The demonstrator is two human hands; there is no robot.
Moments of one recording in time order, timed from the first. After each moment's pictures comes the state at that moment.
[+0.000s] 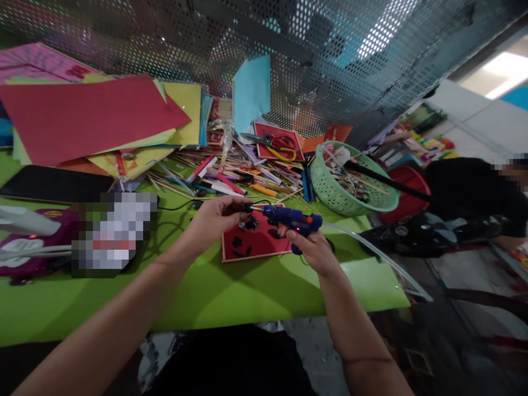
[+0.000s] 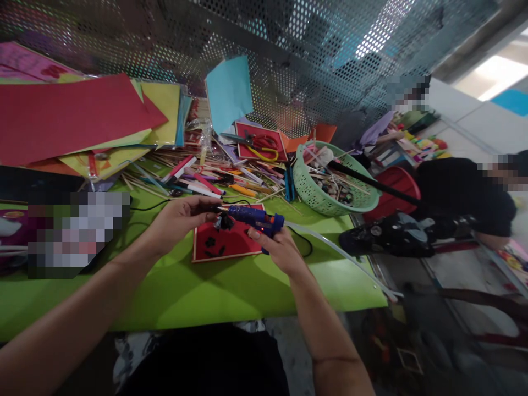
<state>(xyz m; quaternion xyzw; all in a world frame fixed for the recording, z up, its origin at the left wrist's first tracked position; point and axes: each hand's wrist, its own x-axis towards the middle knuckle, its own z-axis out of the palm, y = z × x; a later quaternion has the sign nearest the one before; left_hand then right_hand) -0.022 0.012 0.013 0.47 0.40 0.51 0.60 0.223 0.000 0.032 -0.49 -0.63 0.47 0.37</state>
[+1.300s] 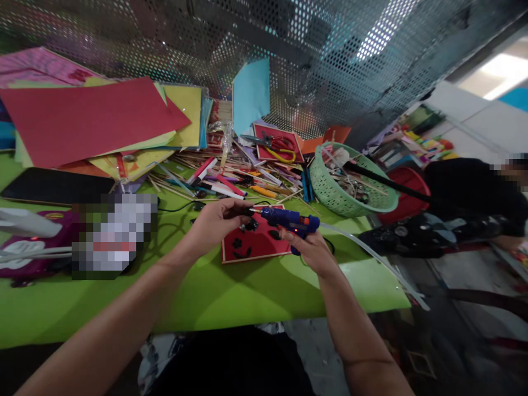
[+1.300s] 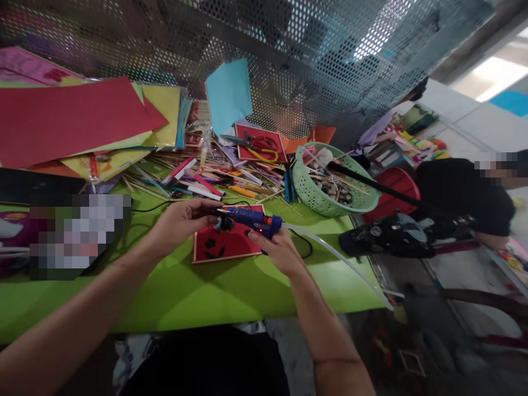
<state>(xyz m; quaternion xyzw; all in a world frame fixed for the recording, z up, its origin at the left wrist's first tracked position) -0.020 0.010 0.012 0.51 0.42 0.49 0.56 0.225 0.001 0.028 -0.53 -0.65 0.44 0.33</state>
